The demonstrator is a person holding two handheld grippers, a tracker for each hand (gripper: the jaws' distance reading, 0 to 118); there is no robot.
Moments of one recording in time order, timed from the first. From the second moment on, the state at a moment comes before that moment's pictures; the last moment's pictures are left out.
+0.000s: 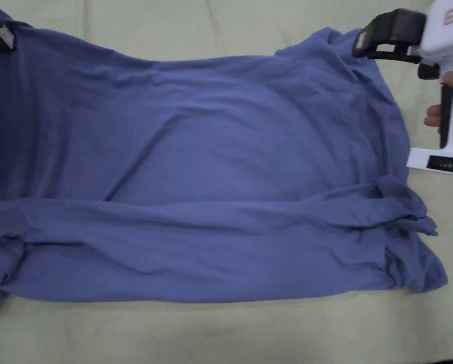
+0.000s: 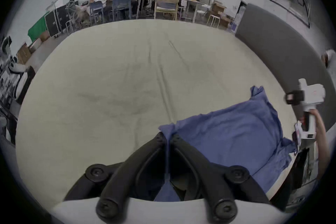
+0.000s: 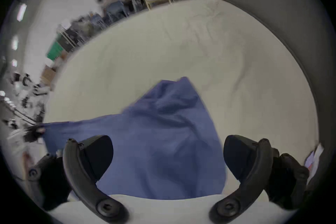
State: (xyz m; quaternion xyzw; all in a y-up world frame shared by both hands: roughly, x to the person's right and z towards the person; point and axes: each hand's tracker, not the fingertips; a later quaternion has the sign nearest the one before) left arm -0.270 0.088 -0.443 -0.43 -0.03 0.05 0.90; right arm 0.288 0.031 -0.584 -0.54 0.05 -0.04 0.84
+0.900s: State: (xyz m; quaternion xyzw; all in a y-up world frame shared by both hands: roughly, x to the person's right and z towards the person) left arm -0.280 0.153 -0.333 -0.40 -0.04 0.04 0.92; right arm 0.277 0.124 -0.446 -0.42 0.14 0.09 0.89
